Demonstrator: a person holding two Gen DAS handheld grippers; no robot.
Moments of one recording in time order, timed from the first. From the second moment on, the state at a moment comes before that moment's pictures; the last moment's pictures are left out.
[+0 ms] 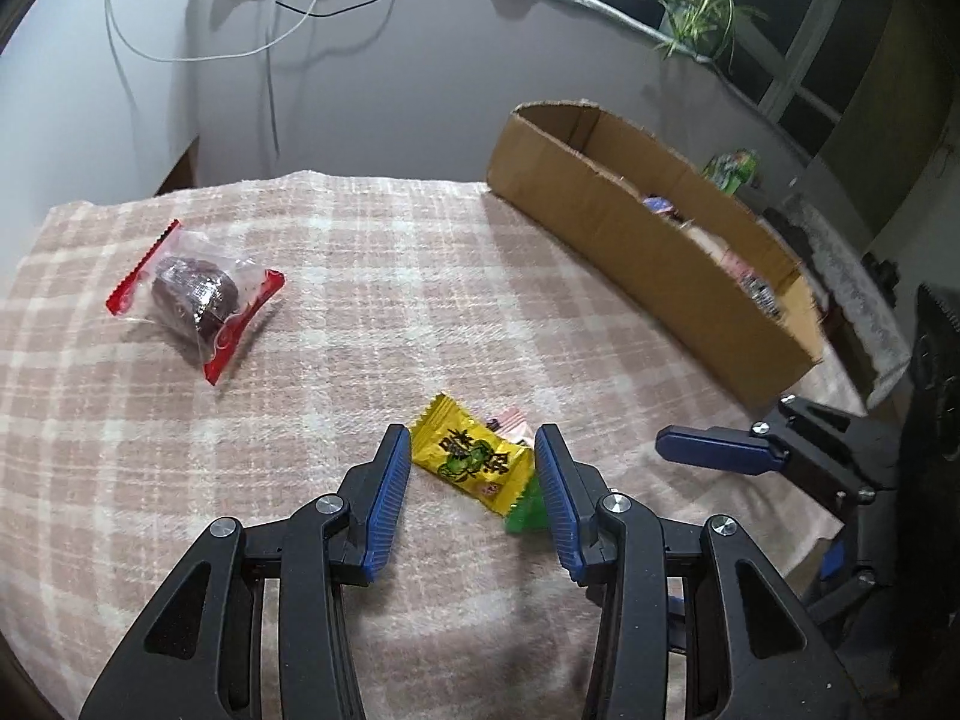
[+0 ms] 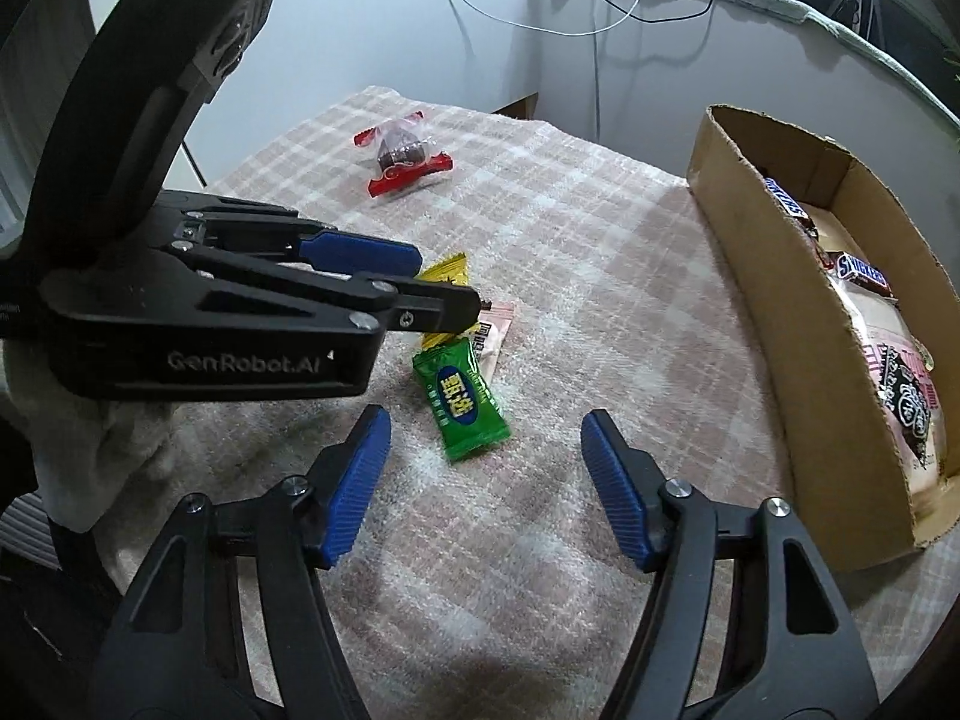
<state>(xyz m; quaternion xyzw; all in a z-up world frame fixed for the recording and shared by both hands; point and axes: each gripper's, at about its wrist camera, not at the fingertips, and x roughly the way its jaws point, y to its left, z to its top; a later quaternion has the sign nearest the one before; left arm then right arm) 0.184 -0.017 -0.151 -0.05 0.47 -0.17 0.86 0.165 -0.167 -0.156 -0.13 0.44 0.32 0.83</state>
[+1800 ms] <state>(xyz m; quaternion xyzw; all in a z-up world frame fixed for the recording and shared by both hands) 0.171 0.000 -0.149 -0.01 0.43 -0.14 0.89 0.165 -0.193 -0.140 -0.09 0.42 0.31 0.85</state>
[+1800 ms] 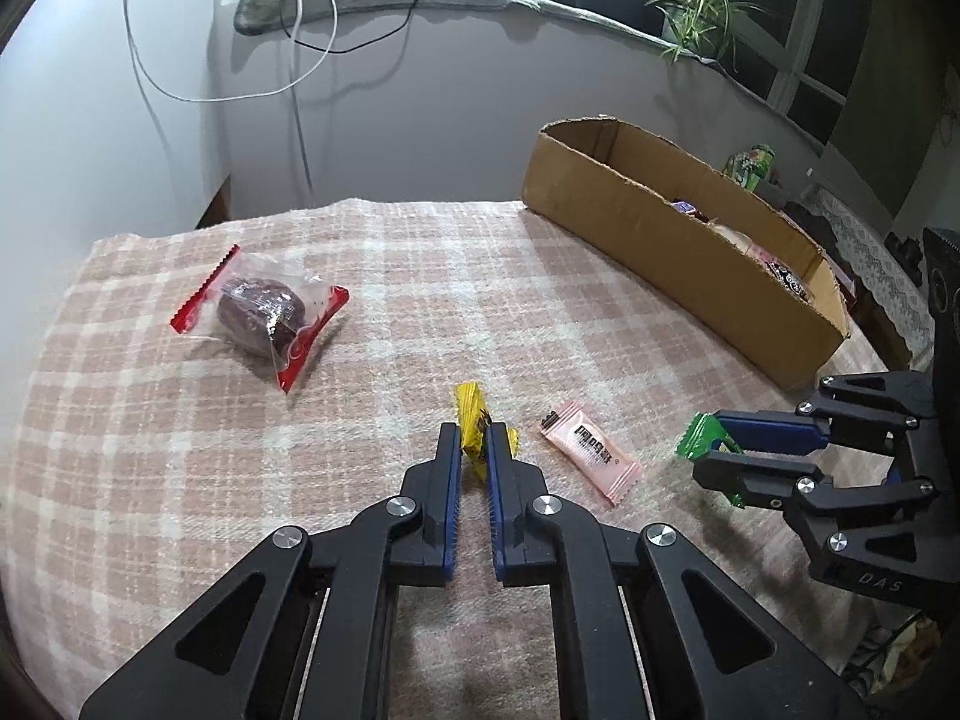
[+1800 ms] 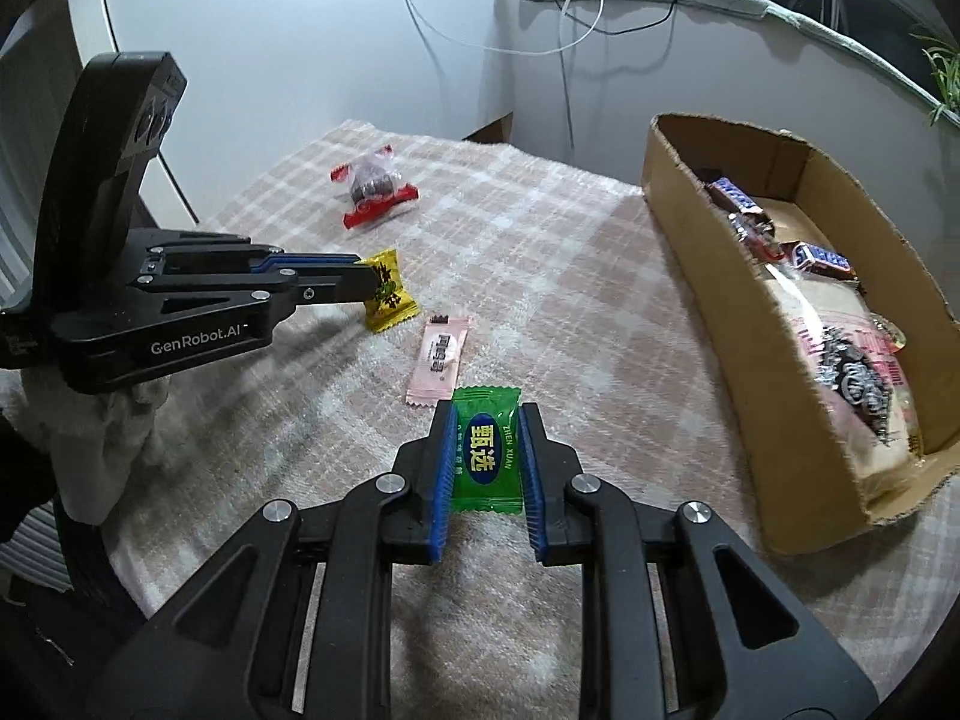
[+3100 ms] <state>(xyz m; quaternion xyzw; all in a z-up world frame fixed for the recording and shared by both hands) 0.228 -0.079 -0.048 -0.02 0.34 -0.23 0.91 0.234 -0.325 -0.043 -0.03 0.35 0.22 0.91</state>
